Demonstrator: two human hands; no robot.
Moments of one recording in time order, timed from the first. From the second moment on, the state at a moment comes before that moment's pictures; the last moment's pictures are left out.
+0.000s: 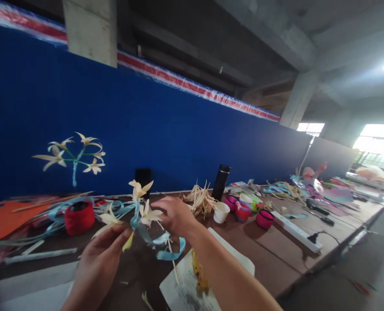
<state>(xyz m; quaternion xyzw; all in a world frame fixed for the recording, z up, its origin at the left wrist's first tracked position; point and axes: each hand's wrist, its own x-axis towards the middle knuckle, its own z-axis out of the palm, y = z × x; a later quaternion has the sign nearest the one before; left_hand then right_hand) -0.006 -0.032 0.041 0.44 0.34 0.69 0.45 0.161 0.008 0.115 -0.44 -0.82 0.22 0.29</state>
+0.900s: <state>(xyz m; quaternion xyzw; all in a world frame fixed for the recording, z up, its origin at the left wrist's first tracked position) 0.001 -0.034 0.049 0.49 0.36 0.61 0.50 0.136 -0.013 0.054 -0.30 -0.55 0.56 0.55</state>
